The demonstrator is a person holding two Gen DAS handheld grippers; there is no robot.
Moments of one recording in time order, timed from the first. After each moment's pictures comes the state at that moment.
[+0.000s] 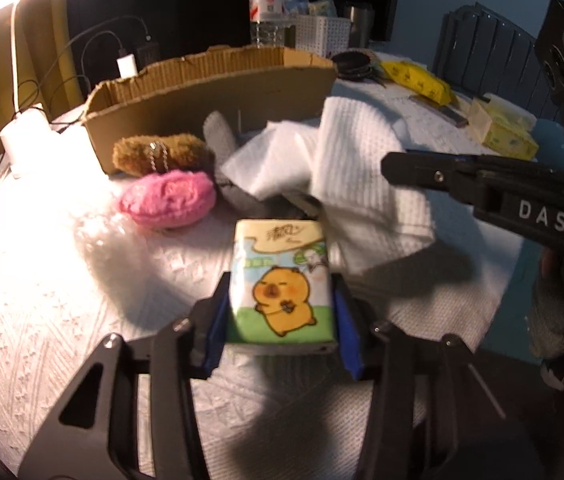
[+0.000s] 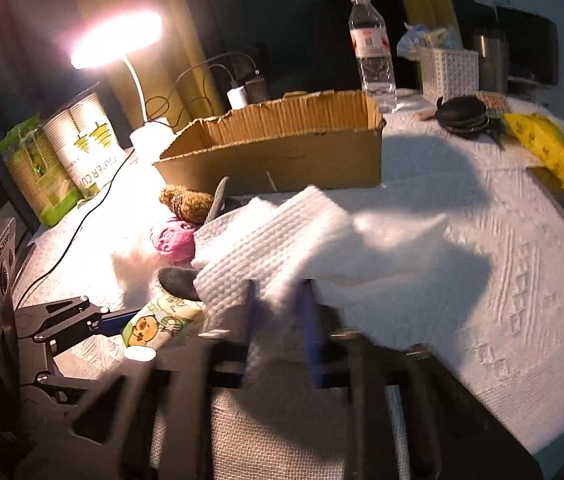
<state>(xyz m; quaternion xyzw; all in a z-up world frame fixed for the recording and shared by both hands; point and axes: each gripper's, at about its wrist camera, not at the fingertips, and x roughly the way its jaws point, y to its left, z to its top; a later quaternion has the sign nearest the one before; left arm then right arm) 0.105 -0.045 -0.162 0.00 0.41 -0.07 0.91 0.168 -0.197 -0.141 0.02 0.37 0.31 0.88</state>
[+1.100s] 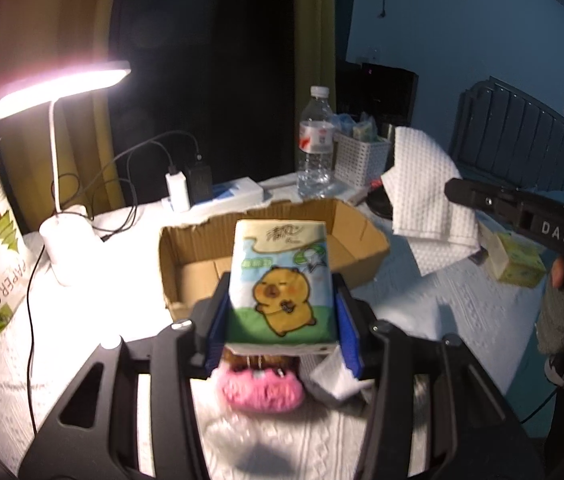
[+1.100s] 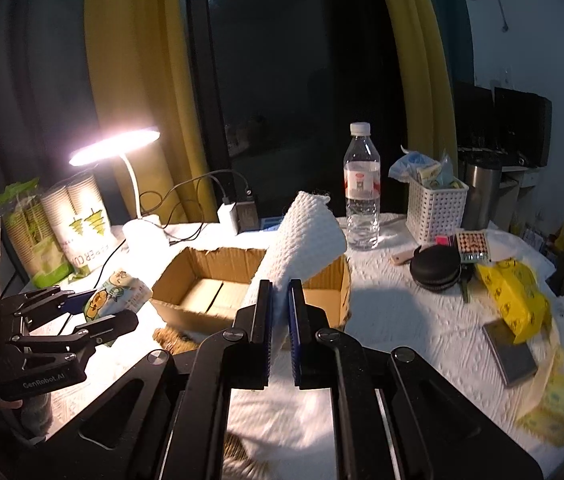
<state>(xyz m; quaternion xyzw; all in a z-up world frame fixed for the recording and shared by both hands) 0.170 0.015 -0.050 -0.03 0.29 -0.03 0.96 0.224 -0.203 -0.026 0.00 0.24 0.29 0.92</state>
